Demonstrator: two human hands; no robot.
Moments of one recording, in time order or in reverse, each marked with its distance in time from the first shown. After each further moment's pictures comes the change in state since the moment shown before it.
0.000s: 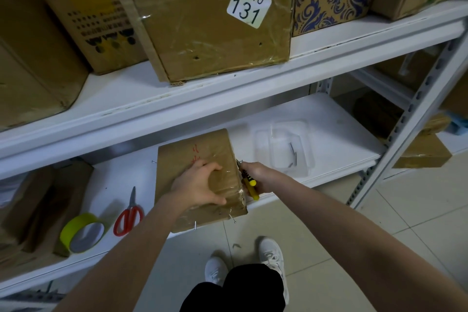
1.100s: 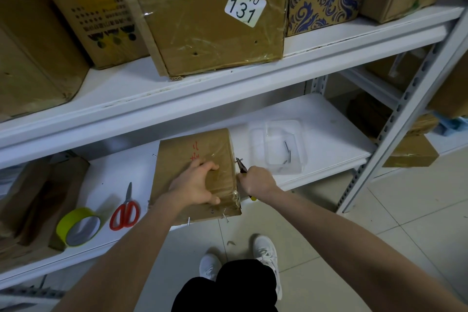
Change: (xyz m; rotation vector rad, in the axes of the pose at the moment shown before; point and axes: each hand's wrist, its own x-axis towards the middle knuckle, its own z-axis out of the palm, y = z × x) left_hand -0.005 -0.002 0.012 -0.053 -0.005 -0.026; right_hand -0.030 0.025 0.015 -0.471 0.422 -0.192
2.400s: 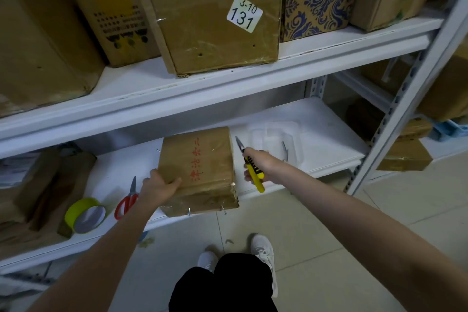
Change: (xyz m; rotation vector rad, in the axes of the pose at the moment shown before) left_hand -0.033 -0.051 -0.003 -0.336 0.218 -0.522; right_hand -0.029 -0.016 -0.060 0.429 -0.342 0.030
